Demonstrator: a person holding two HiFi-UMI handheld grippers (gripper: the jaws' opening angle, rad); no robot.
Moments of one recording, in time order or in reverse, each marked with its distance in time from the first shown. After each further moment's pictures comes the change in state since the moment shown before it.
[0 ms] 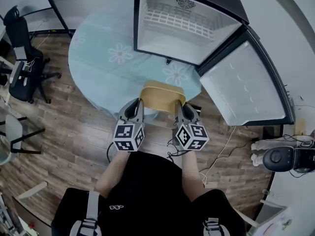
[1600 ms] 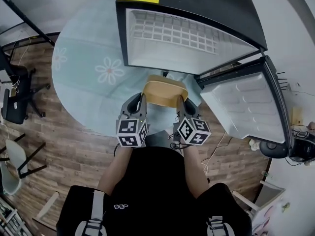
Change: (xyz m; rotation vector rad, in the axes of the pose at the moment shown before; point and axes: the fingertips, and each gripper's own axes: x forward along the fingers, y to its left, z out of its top) left arm 0.152 0.045 0.036 -0.020 0.141 -0.090; right arm 0.126 -0.052 0.035 0.117 0.099 -0.170
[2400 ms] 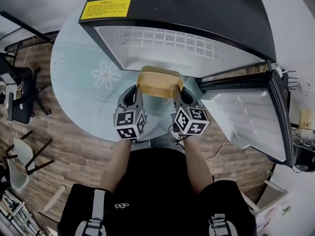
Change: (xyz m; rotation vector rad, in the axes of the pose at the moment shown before) left arm 0.067 0.021 0.016 0.027 0.029 0.127; right arm 0.073 -0.022 0.025 -0.019 0.055 0.078
